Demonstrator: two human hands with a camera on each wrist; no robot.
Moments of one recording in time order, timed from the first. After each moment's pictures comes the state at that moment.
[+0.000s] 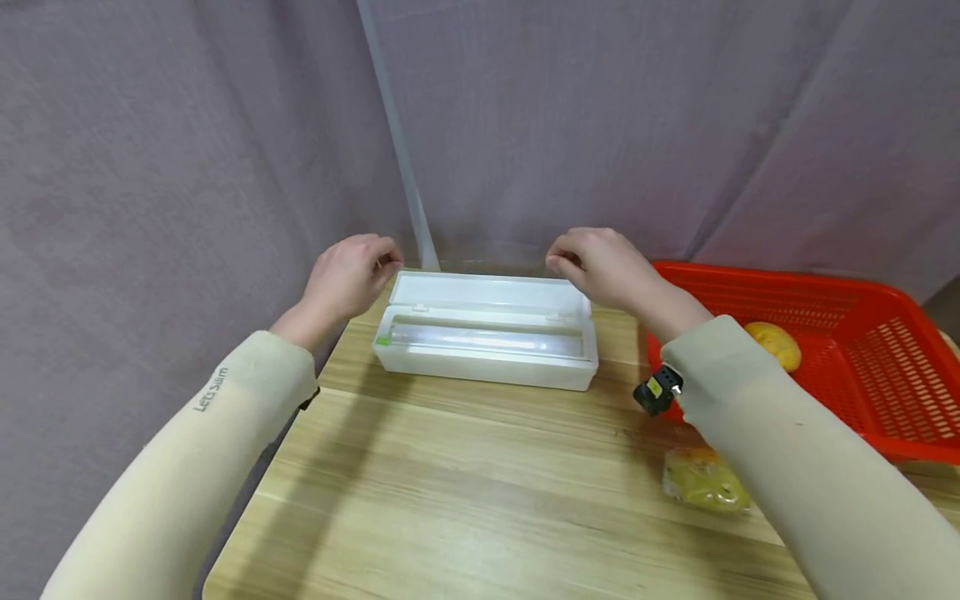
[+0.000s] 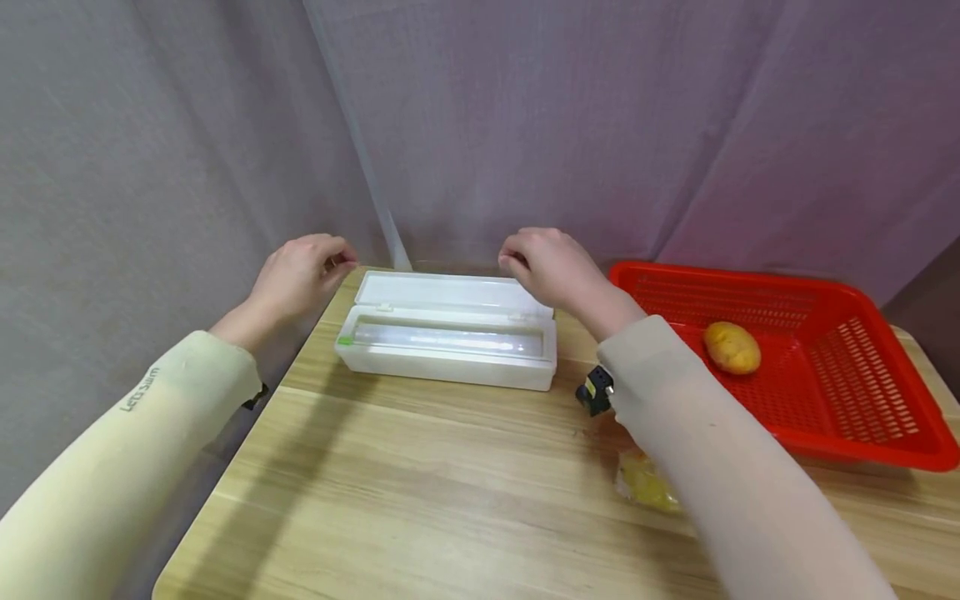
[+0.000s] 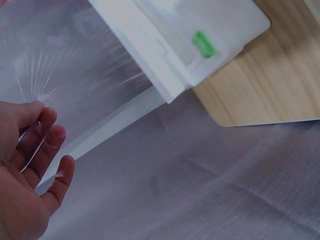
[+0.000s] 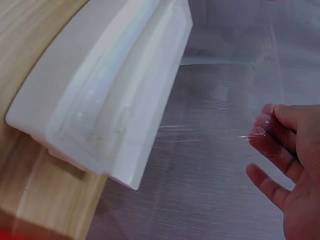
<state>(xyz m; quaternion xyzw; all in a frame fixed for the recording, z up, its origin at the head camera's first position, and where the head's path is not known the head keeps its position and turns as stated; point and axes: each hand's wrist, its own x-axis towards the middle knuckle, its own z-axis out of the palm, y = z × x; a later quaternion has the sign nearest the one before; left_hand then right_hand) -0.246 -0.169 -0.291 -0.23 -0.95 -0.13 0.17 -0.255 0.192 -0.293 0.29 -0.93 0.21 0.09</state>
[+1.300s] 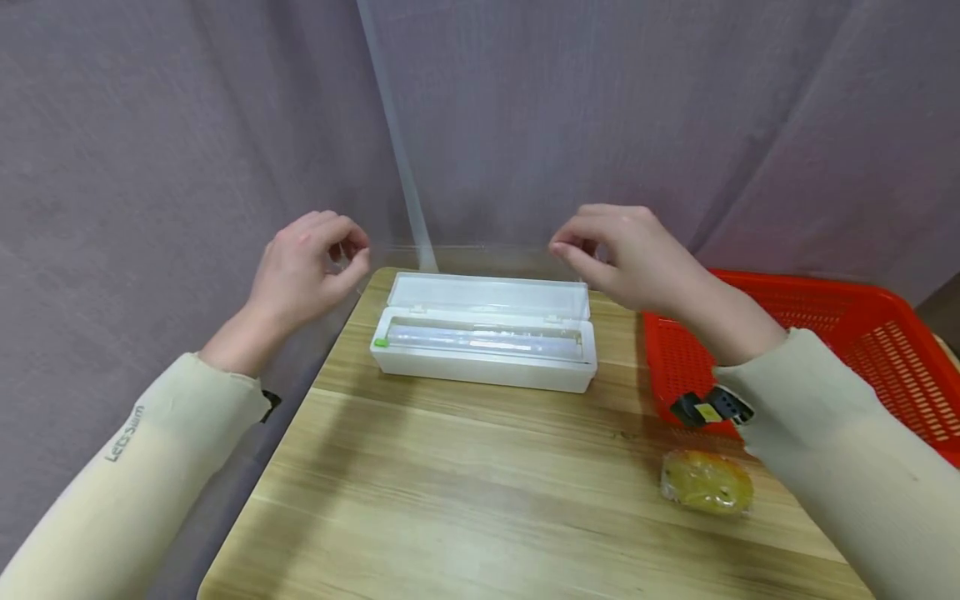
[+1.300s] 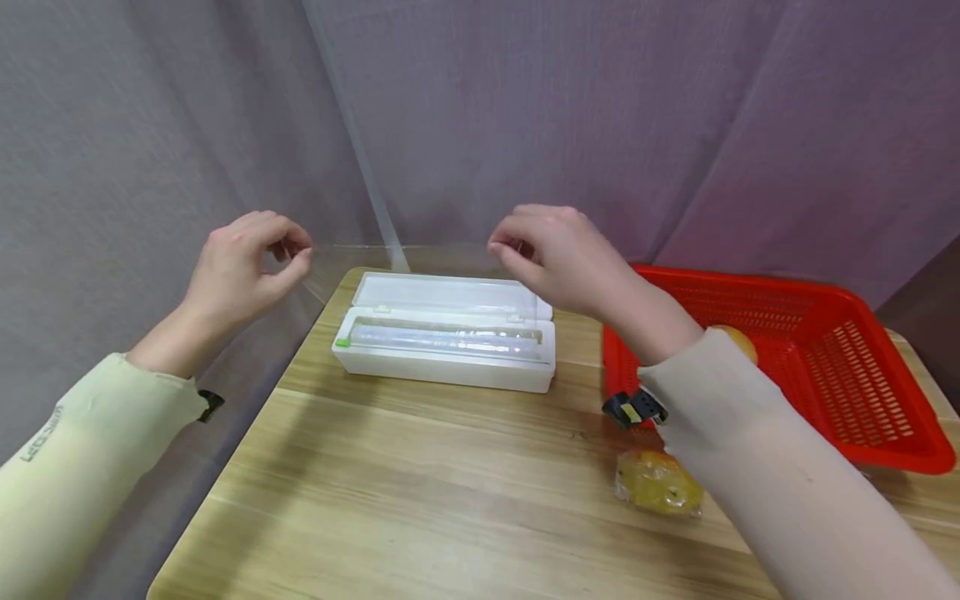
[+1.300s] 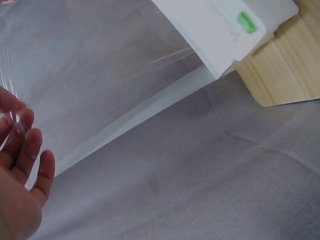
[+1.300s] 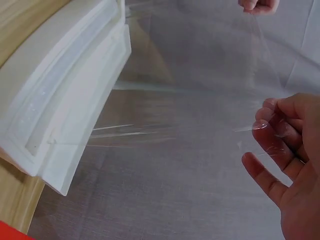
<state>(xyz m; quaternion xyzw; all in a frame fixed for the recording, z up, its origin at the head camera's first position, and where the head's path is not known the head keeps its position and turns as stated) -0.199 -0.184 -0.249 -0.26 -0.90 -0.20 0.29 -0.204 0.200 -0.239 0.39 -0.87 0.25 0.19</state>
